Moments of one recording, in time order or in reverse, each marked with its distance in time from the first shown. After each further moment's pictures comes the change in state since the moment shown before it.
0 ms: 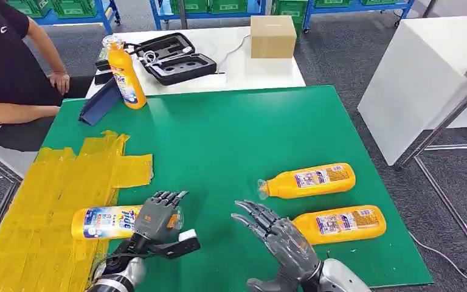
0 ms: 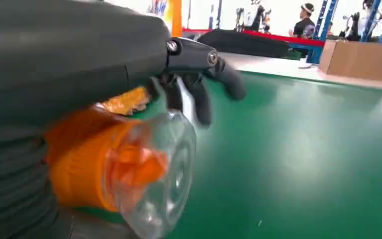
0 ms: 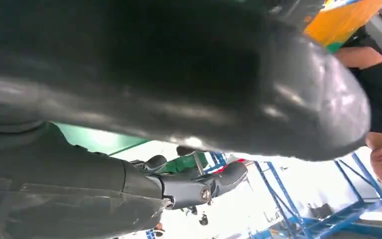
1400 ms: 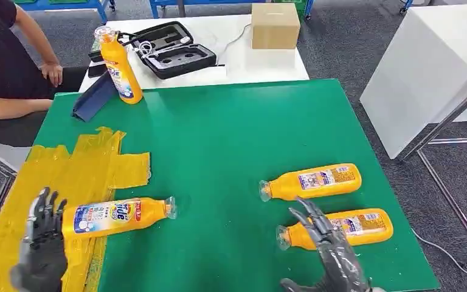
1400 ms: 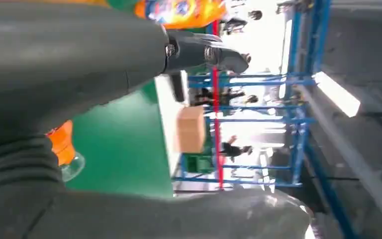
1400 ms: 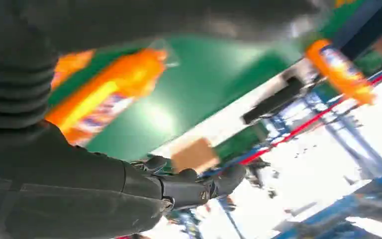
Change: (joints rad) left arm 0.542 -0.086 0.496 -1.122 1.189 -1.109 -0.187; right arm 0.308 -0.043 -0.234 -0.156 -0.068 -0.207 0.035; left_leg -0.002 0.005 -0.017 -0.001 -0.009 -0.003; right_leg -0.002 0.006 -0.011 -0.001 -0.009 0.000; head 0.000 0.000
